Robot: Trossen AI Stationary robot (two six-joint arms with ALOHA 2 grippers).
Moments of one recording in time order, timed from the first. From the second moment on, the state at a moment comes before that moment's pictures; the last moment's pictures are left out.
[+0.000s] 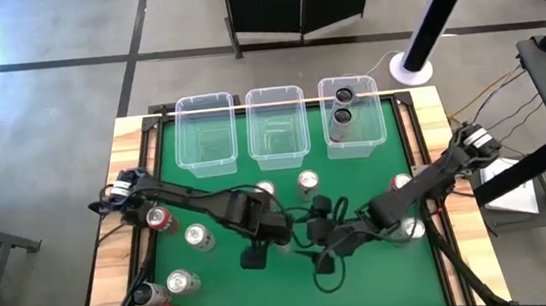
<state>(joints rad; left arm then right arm) -0.30 1.94 1.82 -1.24 -0.01 -0.16 0.48 1.64 1.14 -0.18 0.46 0.34</state>
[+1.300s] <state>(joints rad) -0.40 1.22 0.38 0.74 -0.42 -0.20 0.32 1.86 1.34 -0.25 0.21 0.23</state>
